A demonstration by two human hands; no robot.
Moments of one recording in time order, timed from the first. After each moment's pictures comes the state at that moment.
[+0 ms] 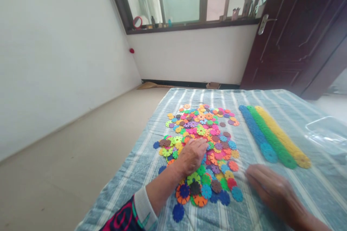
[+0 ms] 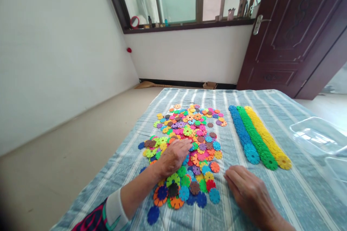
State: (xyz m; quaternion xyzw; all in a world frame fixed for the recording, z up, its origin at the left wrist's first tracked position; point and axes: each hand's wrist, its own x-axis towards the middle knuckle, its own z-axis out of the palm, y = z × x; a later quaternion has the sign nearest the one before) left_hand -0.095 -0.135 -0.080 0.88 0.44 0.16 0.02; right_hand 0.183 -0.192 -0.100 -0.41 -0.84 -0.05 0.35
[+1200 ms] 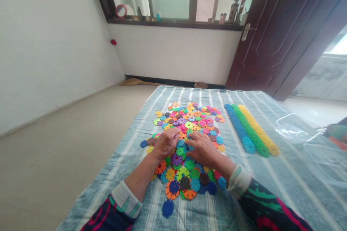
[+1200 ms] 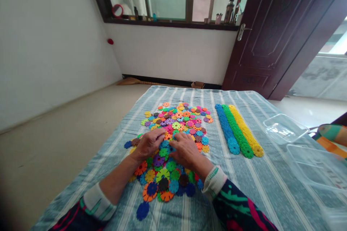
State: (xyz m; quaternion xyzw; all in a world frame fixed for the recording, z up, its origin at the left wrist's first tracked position) left_hand -0.143 -0.101 -0.076 0.81 0.48 0.33 0.01; right_hand 0.054 -0.121 -0.064 -0.37 -0.90 0.06 0.19
